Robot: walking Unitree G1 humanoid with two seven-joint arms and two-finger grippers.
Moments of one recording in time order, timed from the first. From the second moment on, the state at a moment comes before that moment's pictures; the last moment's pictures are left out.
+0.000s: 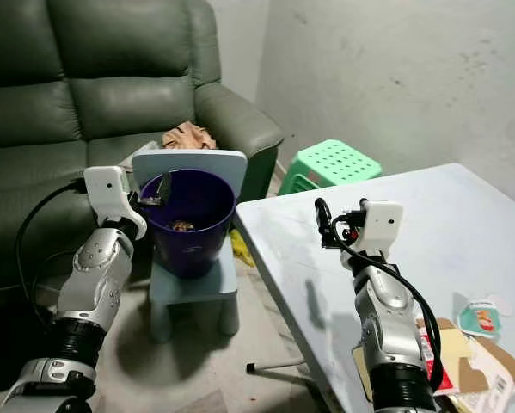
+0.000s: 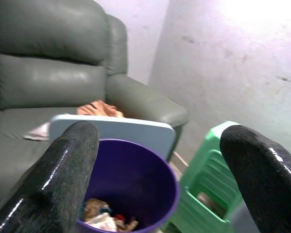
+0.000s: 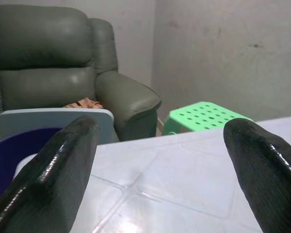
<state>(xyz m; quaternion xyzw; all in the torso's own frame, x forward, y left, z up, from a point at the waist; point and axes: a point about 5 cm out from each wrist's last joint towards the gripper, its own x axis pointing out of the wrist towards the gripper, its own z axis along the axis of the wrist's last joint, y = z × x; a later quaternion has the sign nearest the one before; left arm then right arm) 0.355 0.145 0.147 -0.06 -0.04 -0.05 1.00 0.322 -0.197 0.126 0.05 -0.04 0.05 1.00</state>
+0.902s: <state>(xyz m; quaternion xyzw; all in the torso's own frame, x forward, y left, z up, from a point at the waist) 0.356 0.150 0.142 -0.06 -0.01 -0.02 1.00 0.315 -0.180 0.116 0.05 -0.02 0.07 1.00</state>
